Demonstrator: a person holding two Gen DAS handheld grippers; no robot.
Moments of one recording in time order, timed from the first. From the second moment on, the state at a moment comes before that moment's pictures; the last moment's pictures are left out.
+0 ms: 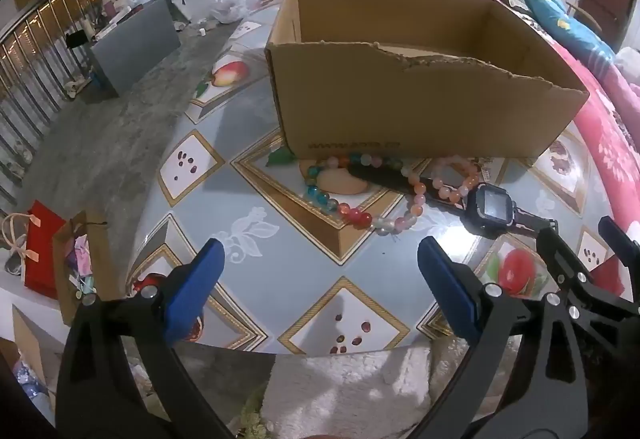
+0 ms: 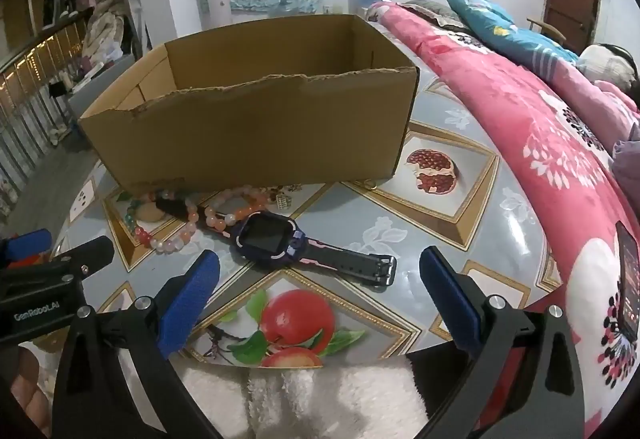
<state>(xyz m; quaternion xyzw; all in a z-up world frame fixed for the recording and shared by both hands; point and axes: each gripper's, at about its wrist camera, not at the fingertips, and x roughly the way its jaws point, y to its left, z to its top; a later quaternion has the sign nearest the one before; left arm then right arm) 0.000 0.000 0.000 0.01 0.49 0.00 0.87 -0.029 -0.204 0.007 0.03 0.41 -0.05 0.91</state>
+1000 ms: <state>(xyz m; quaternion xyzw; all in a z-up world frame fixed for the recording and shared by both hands) -0.001 0.011 -0.002 0.01 0.48 0.00 0.87 -0.029 -0.199 0.008 0.03 0.41 -0.04 0.91</state>
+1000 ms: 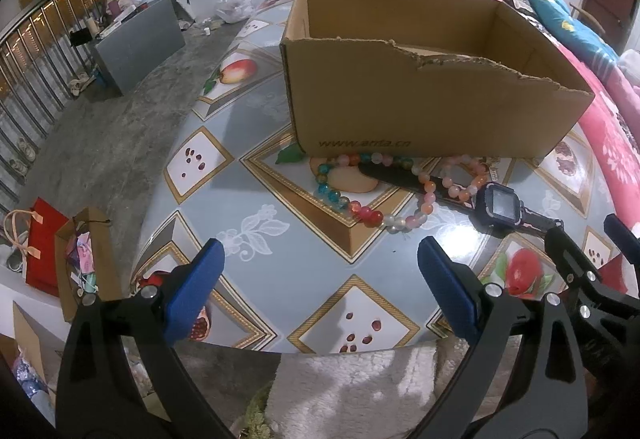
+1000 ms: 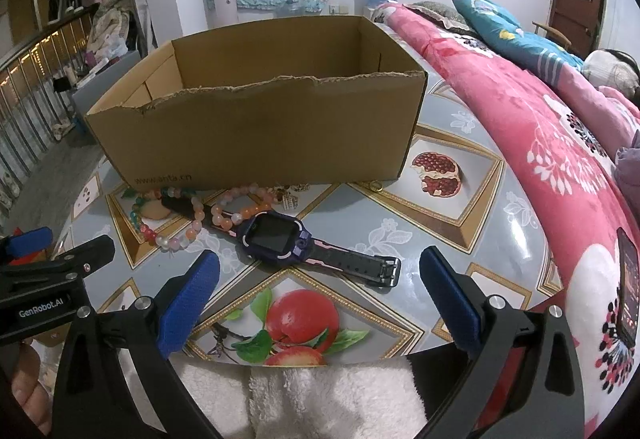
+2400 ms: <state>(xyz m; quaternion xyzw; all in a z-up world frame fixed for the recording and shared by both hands) 0.042 0.047 -0.019 -0.02 0.43 -0.14 0.89 0.039 -0.148 0.004 0.06 0.42 0.20 0.88</state>
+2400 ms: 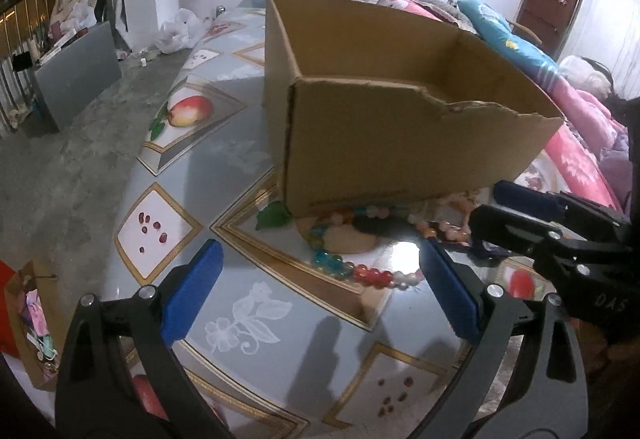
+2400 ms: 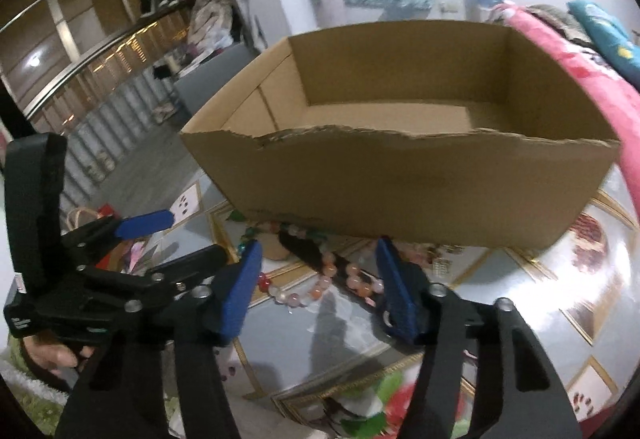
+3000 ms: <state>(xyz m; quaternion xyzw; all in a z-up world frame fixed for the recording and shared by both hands) 0.073 0.046 -0.050 -0.02 0.48 -0.18 0.86 0.082 -0.122 -0.035 0.00 0.51 0.22 0.83</state>
